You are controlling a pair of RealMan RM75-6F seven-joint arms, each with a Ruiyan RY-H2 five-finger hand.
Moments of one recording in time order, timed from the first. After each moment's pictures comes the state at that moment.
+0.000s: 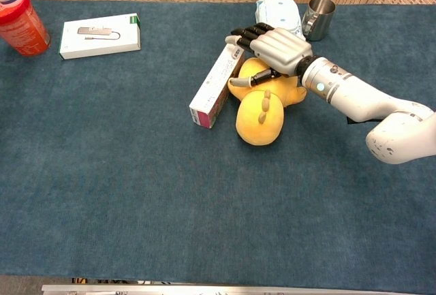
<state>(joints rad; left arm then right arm) -0.02 -1.11 -0.03 -1.66 1.48 1.52 -0.01 0.89 -1.89 0.07 -0.68 -1.52 0.92 0.11</state>
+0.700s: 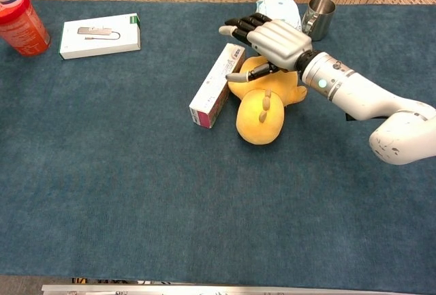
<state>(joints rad) -0.02 -1.11 -0.03 -1.66 1.49 1.53 -0.02 0.88 -1.84 0.09 -0.79 -1.54 1.00 0.10</state>
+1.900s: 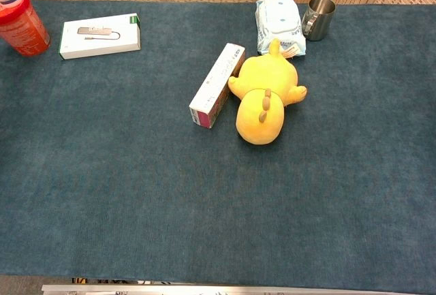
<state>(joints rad) -0.07 -1.11 -0.05 -1.69 1.51 1.50 0.03 0.33 -1.11 0.00 -1.56 -1.44 1.45 -0.14</state>
